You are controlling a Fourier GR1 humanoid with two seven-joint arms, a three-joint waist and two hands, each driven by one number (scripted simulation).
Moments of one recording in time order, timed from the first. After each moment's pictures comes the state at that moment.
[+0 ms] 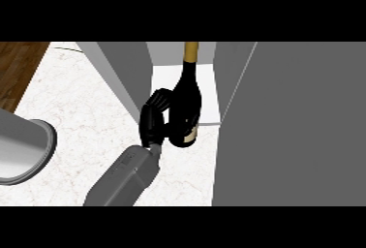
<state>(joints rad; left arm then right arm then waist) -0.54 0.00 -0.44 -0.92 0.72 0.57 -0.50 0.18 -0.15 0.25 -2.51 -0.12 0.11 0.42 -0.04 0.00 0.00</state>
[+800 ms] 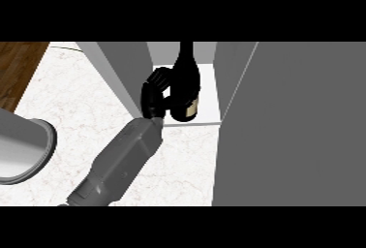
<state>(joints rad) -0.81 0.00 -0.36 -0.61 0.86 0.54 -0.50 0.19 -0.14 0.23 -2.51 -0.12 0.13 0.41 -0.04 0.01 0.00</state>
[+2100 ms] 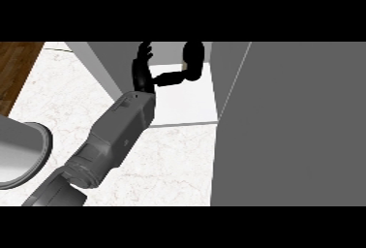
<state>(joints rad) -1.12 0.03 -0.32 -0.17 0.71 0.70 -0.49 0.23 -0.10 0.25 -2.49 -0.12 0.18 0.37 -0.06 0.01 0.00</state>
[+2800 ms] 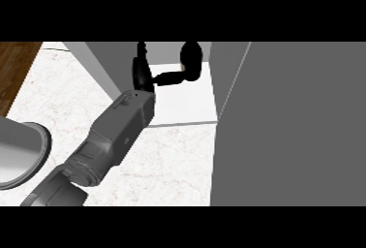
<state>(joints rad) -1.15 0.03 -0.30 -0.12 0.68 0.65 -0.54 0.24 -0.09 0.28 -2.50 -0.12 0.19 0.37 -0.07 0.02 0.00</state>
